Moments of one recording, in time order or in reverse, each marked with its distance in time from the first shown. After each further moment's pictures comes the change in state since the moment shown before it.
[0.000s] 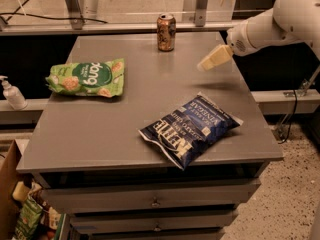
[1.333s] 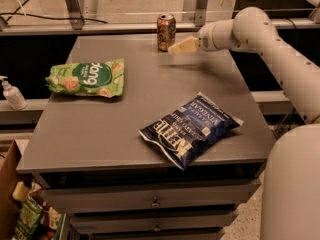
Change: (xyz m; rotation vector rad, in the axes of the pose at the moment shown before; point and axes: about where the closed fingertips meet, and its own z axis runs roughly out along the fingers) arm -0.060 -0.032 0.102 0.072 -0.243 0.186
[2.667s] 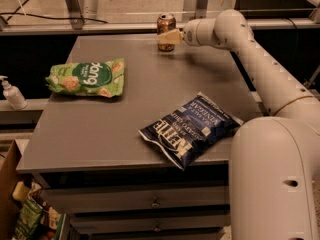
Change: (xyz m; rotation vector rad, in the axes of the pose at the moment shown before) arm -0.029 -0.001 0.068 -0.021 -0.104 0.098
